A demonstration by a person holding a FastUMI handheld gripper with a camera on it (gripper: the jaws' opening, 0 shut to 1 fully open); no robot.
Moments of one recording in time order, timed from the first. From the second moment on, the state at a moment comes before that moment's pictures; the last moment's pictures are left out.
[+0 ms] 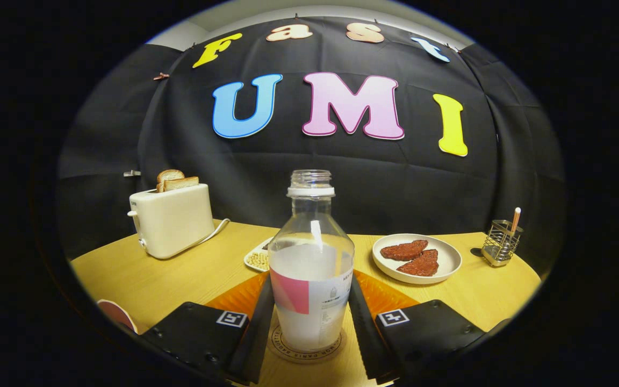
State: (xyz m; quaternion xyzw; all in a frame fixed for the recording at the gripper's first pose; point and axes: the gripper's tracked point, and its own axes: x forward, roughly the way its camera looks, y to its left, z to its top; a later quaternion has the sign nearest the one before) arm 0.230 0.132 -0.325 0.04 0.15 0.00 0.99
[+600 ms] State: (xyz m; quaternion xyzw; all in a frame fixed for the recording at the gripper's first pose) arm 0.219 0.133 -0.338 0.07 0.17 0.00 0.98
